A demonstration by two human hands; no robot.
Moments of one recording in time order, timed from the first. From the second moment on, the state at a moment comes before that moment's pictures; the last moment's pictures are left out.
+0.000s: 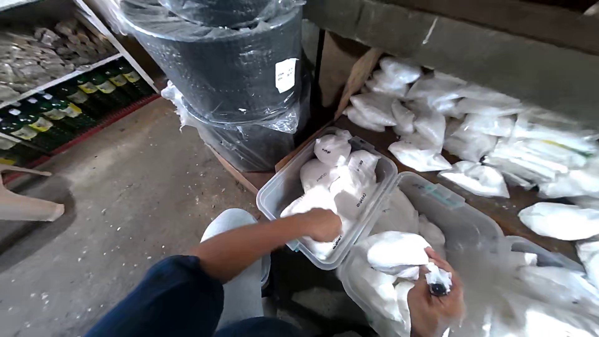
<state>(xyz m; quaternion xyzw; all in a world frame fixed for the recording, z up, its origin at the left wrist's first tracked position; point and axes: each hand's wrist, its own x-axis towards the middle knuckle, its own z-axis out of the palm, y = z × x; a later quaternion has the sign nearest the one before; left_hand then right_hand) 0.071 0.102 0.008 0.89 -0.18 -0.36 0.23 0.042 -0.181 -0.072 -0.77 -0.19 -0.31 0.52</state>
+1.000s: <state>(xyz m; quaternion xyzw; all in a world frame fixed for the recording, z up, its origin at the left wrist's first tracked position) 0.067 0.130 -0.007 0.87 0.04 -0.27 0.41 0.044 -0.177 -0.075 -0.76 -0.20 -0.34 0.52</state>
